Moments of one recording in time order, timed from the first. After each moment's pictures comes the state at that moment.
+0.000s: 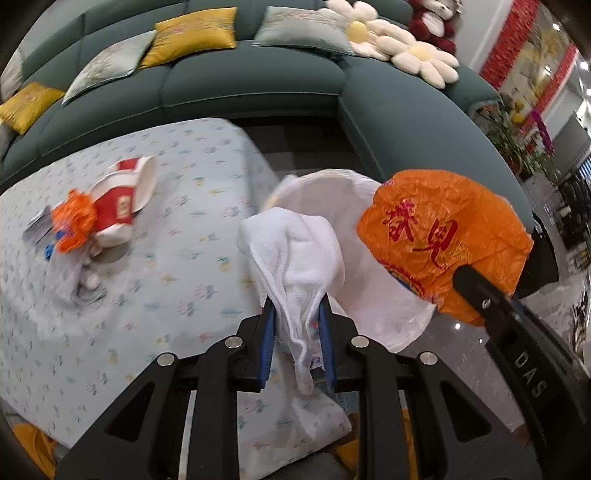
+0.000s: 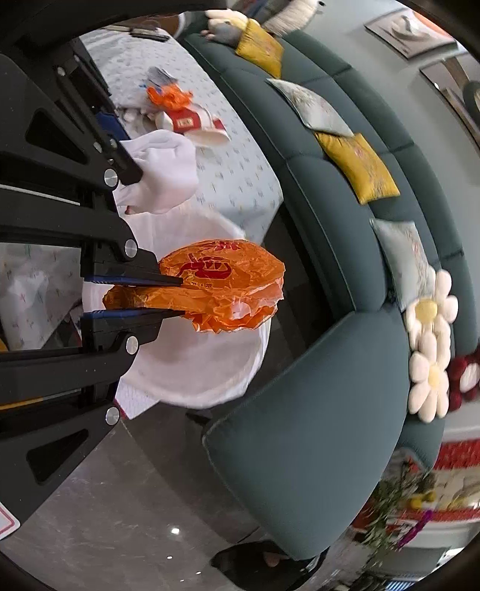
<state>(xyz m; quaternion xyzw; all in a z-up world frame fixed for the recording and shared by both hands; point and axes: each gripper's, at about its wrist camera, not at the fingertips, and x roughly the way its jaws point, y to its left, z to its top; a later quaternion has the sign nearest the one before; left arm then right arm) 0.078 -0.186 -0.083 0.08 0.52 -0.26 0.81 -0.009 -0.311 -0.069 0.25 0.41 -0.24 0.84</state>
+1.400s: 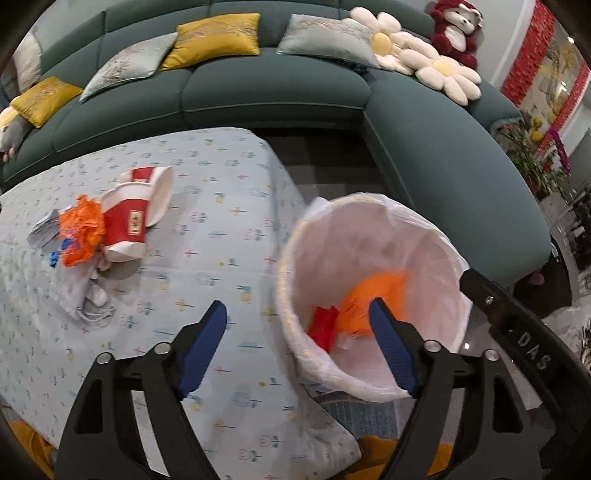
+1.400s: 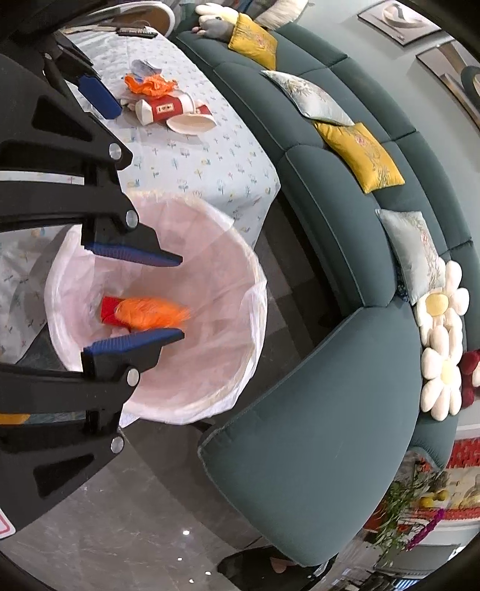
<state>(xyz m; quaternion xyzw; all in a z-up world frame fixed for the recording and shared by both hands) 0.114 -0.171 -0.094 0.06 0.50 -0.21 0.84 0.033 -0.328 -0.088 0.26 0.42 -0.23 0.84</state>
